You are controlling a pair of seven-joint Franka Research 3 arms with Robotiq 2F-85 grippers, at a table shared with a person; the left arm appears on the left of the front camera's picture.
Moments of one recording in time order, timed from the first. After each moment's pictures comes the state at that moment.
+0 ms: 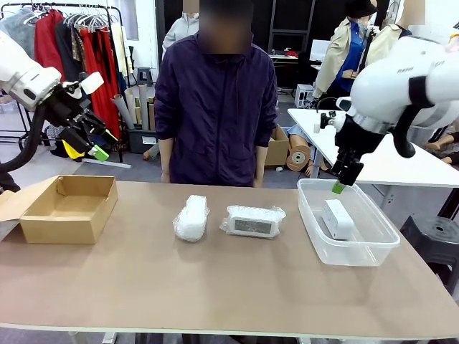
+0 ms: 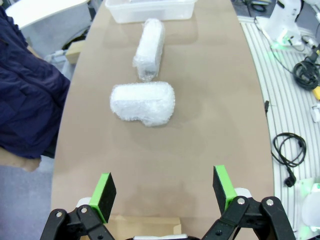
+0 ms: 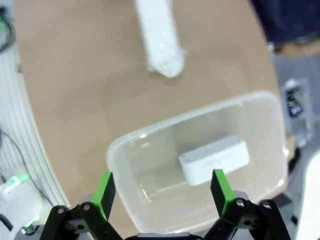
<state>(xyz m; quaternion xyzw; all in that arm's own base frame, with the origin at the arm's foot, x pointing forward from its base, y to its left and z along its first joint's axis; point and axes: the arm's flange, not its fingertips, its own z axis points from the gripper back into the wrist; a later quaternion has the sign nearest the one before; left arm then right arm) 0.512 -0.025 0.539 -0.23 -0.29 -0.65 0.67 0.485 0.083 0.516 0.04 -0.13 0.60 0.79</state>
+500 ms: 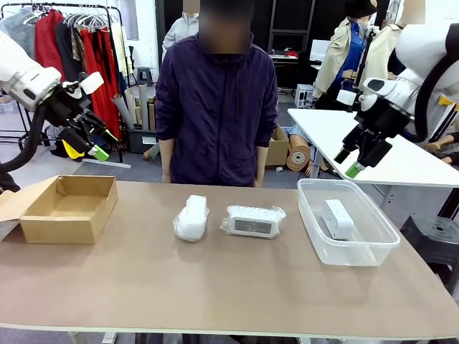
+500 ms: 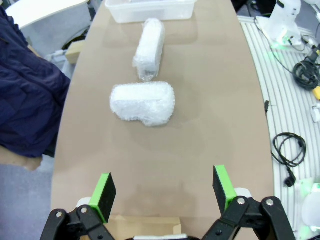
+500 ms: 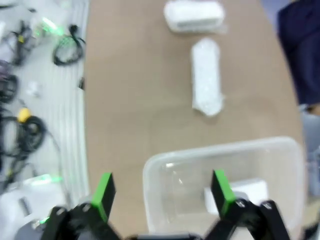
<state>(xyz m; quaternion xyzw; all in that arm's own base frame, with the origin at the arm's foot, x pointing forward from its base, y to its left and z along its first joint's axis) 0.512 -0.025 0.539 -0.23 -0.29 -0.65 0.67 0.503 0.038 0.549 0.22 -0.16 0.63 0.73</state>
